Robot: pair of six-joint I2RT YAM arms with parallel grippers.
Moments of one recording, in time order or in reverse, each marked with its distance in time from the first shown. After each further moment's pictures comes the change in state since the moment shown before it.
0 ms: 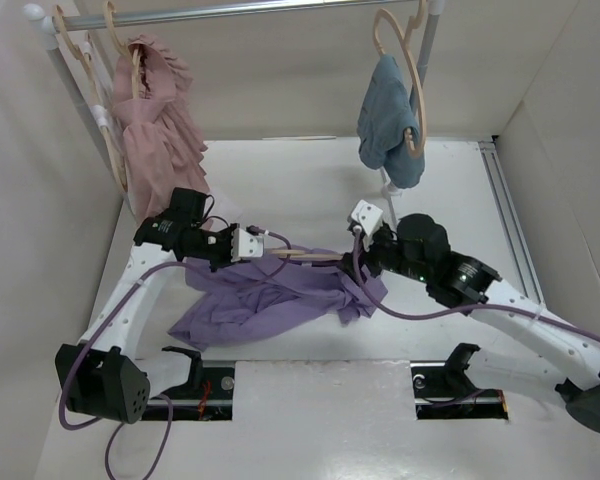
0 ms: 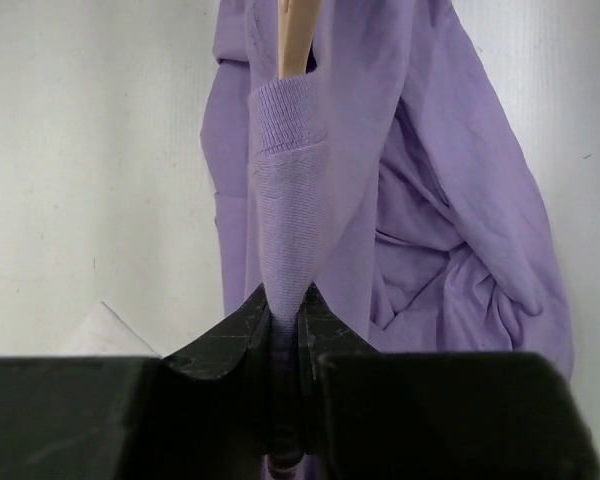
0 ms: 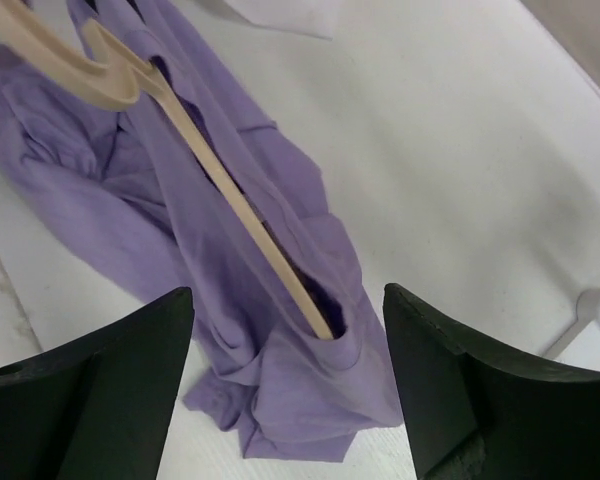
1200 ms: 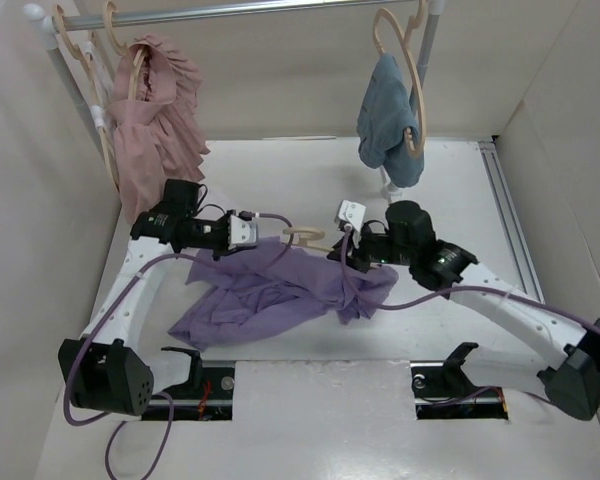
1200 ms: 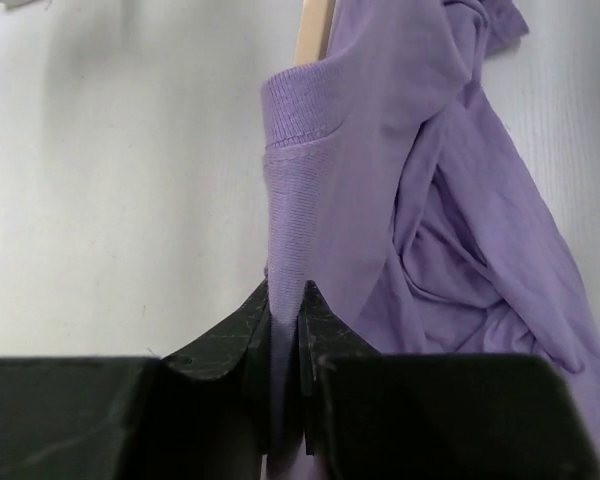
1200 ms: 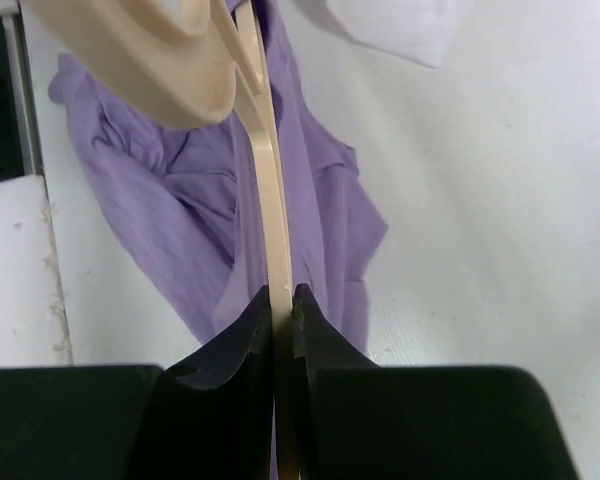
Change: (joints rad) left arm 0.059 0.036 0.036 0.066 0.151 -0.005; right arm -0.114 0.200 -0.011 0.140 -0.352 -0.087
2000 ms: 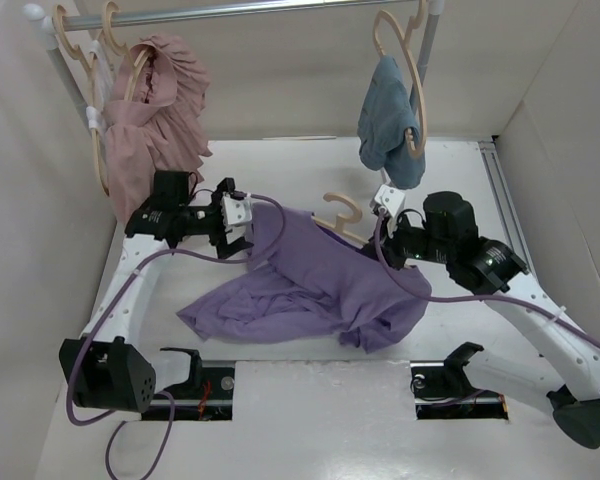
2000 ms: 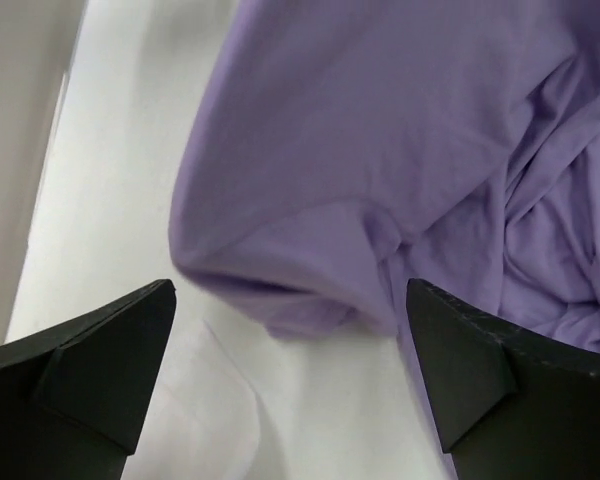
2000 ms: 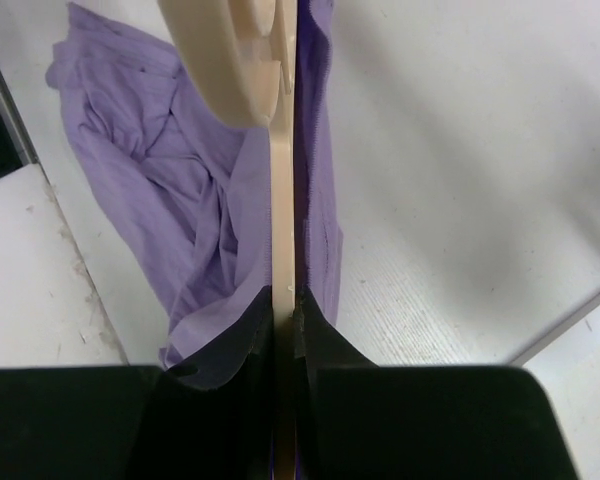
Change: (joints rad) left arm 0.047 0.011 0.015 0.193 -0.042 -0.184; right arm -0.111 -0.181 0.159 -0.404 0.058 0.063
